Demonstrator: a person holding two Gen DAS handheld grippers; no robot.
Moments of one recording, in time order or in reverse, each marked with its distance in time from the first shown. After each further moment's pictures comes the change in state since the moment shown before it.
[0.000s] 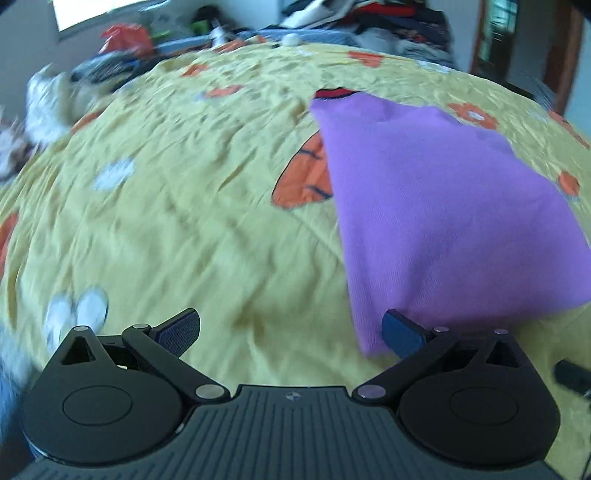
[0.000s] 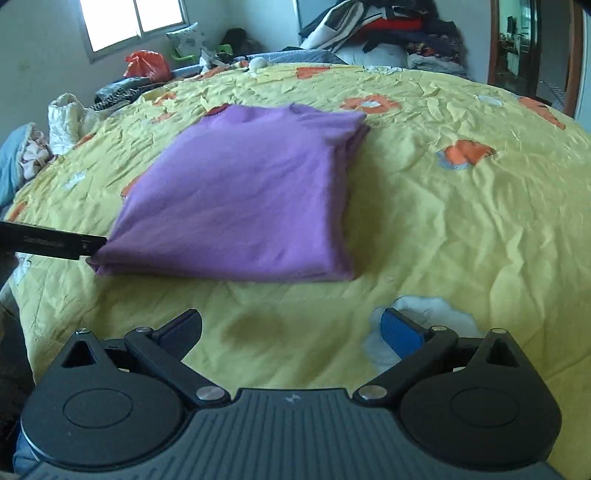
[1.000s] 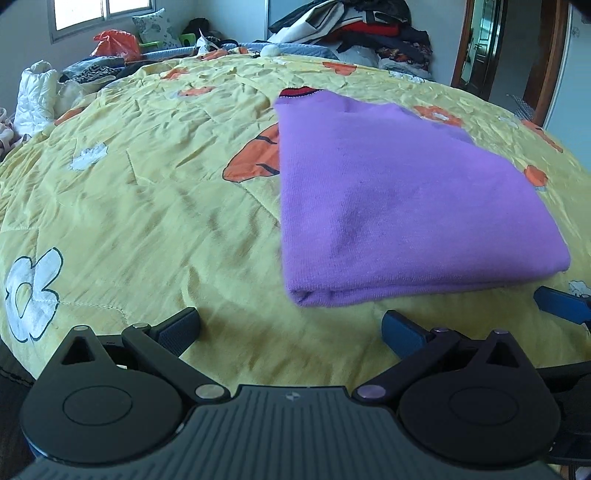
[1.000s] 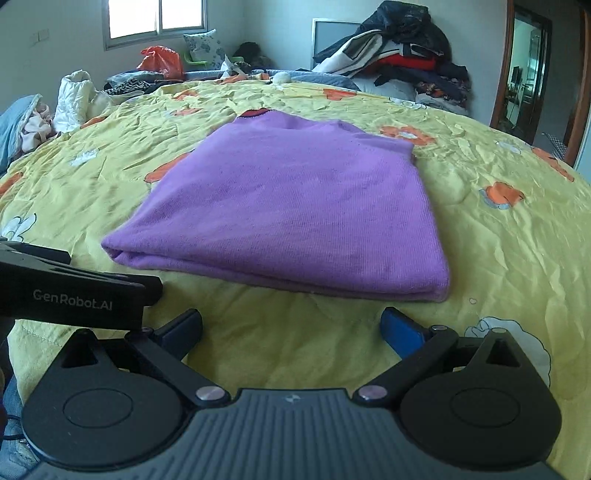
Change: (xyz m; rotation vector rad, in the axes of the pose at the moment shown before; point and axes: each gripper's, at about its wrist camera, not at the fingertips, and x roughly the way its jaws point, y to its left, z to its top) left arm 0.001 -0.029 -0.035 -0.008 -0.086 -0.086; right arm 0.025 0.061 -0.012 -0.120 -0.087 -0.088
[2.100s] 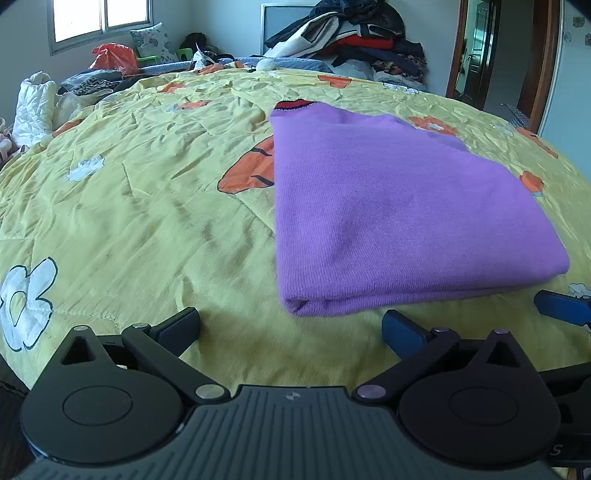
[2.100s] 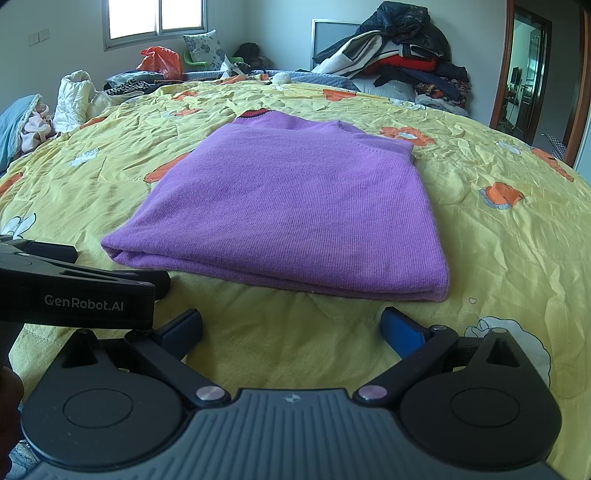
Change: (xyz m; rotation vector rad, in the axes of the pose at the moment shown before) left arm 0.003 -0.002 -0.004 0.010 -0.055 -0.010; right arm 0.000 0.000 0.000 0.001 -0.001 -0.001
